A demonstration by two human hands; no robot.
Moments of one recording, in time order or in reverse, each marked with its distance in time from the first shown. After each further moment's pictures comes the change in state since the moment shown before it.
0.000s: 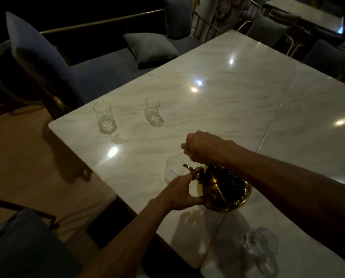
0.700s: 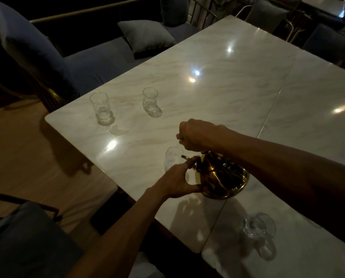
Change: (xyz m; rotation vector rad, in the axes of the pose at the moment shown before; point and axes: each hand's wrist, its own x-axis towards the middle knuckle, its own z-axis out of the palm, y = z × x) left_hand -0.008 0.003 -0.011 -0.003 0.000 0.007; right_hand 0.003 -0.012 -0.001 -0.020 -0.006 -0.030
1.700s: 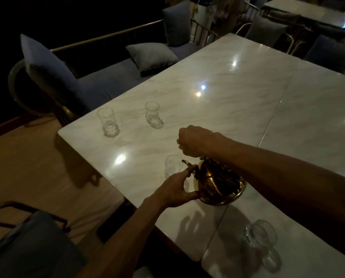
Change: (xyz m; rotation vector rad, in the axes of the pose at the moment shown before) left_hand -0.016 0.024 0.008 0.074 0.030 -0.058; right_hand -0.025 0.008 -0.008 0.006 0.086 0.008
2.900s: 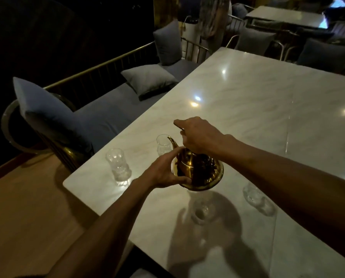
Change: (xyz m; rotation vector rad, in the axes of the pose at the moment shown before) left_hand 0.117 -0.061 -0.208 0.140 0.058 0.166; right_hand 0.122 -0.024 -0.089 0.248 0.324 0.038
